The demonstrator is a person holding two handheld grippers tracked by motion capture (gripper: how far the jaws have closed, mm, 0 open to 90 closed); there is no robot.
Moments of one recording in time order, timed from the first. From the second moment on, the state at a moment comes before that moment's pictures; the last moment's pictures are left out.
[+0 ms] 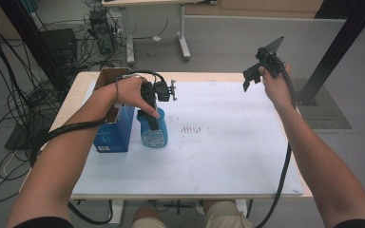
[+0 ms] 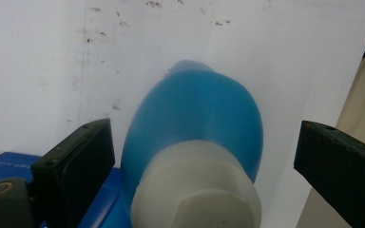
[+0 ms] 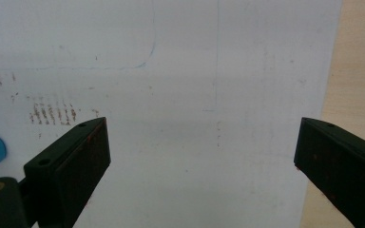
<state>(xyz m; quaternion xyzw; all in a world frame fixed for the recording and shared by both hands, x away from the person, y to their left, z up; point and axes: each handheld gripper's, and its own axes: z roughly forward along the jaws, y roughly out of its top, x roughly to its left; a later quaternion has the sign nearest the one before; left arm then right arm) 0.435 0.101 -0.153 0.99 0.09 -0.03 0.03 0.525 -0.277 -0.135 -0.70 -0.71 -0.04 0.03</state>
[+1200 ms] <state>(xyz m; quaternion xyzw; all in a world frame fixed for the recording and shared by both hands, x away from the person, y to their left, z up) 0.426 0.097 -0.165 1.00 0.09 -0.02 0.02 0.526 -0.274 -0.137 -0.70 -0.71 -0.04 0.03</state>
